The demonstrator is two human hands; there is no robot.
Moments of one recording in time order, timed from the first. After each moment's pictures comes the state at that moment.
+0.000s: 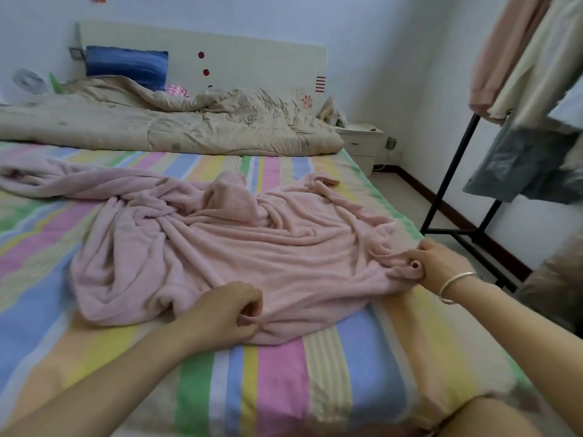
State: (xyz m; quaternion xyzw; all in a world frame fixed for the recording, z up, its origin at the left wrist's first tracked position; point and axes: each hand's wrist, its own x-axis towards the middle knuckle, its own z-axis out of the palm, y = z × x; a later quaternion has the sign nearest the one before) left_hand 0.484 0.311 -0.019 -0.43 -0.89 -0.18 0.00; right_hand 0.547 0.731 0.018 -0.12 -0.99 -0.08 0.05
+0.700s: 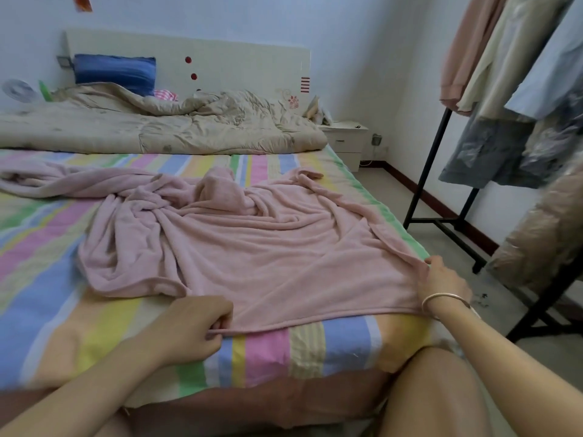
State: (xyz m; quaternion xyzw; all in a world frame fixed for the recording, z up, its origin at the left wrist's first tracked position) left_hand 0.545 0.271 -0.034 -0.44 -0.89 -0.10 0.02; right_hand 0.640 0.718 -0.026 -0.41 -0.90 0.06 0.11
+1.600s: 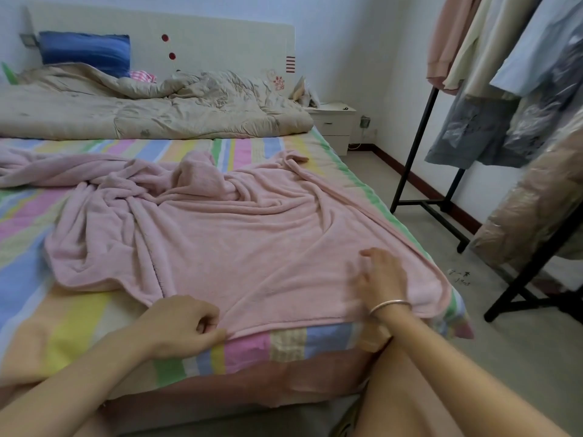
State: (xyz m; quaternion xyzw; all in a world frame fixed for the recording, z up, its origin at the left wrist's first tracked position) left_hand 0.563 0.293 -0.031 -0.38 -0.92 -0.04 -0.06; right_hand 0.642 0.647 -0.047 -0.26 -0.94 0.14 0.17
